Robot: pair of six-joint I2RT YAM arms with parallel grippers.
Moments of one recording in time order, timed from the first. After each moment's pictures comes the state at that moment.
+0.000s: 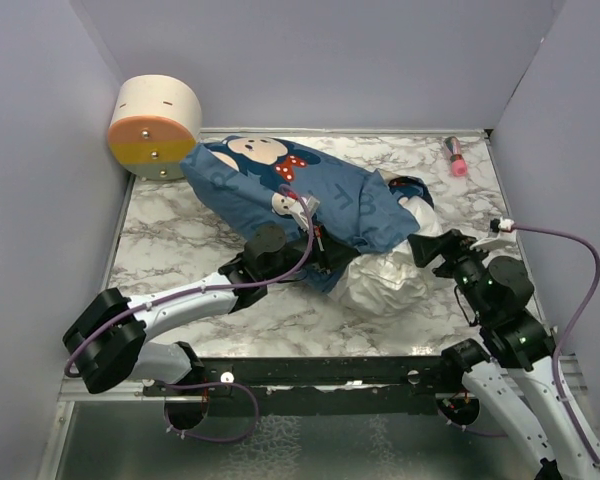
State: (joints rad) left arm -0.91 1.30 0.71 0.56 0.24 -0.76; right arm 0.39 0.37 0.64 -0.35 0.13 0.56
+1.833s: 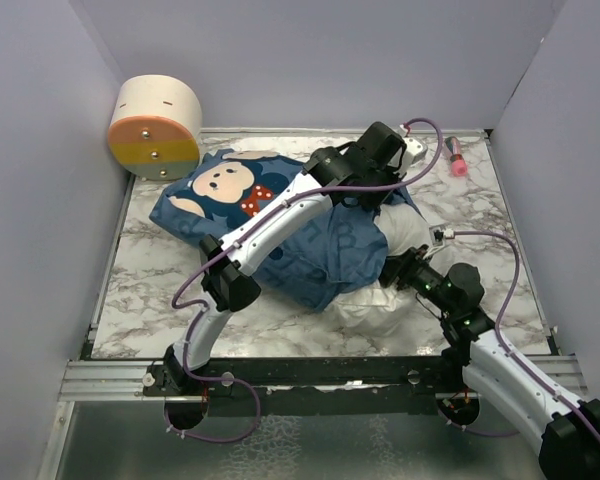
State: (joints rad) left arm -0.93 2.19 2.51 -1.09 0.00 -0.03; right arm 0.38 0.66 0.14 0.46 -0.35 0.73
